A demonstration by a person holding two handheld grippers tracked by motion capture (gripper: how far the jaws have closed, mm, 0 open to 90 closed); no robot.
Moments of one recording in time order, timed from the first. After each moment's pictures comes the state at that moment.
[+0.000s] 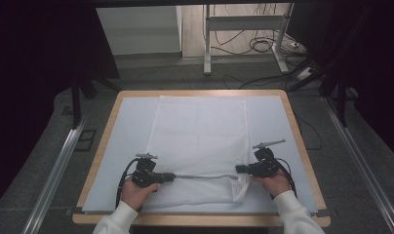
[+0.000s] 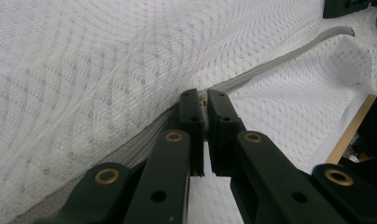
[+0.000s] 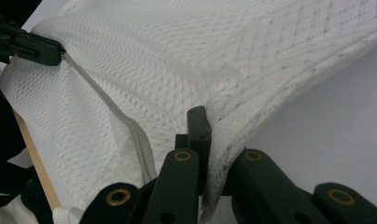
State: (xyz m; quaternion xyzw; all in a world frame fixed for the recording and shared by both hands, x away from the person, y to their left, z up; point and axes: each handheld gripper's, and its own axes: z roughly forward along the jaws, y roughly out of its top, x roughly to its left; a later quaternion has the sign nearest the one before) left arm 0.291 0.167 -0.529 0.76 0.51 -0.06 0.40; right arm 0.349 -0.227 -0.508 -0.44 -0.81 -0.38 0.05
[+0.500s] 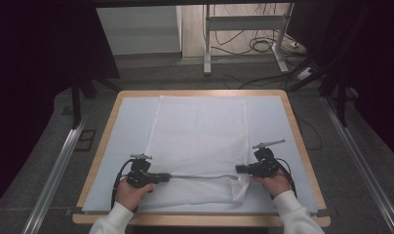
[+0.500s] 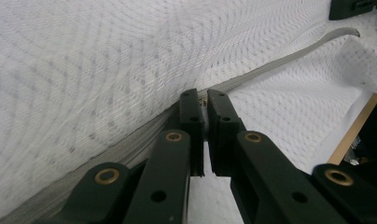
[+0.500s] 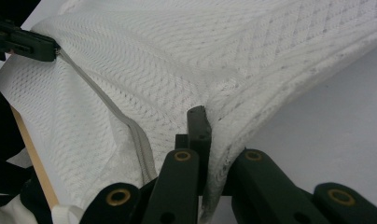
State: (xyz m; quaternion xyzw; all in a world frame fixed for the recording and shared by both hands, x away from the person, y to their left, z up) left arm 0.287 0.182 -0.530 0.75 0.52 -0.06 0.40; right arm 0.349 -0.227 -0.508 -0.44 -0.81 -0.38 0.05
